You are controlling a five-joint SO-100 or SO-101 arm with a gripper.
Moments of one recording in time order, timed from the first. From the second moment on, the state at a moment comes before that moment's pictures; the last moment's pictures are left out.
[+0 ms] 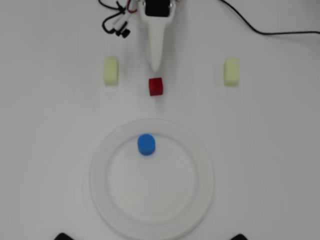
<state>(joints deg) -3.0 183.3 160.3 67.3 -5.9</state>
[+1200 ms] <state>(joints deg) -2.5 187.6 176.1 76.1 -2.5</state>
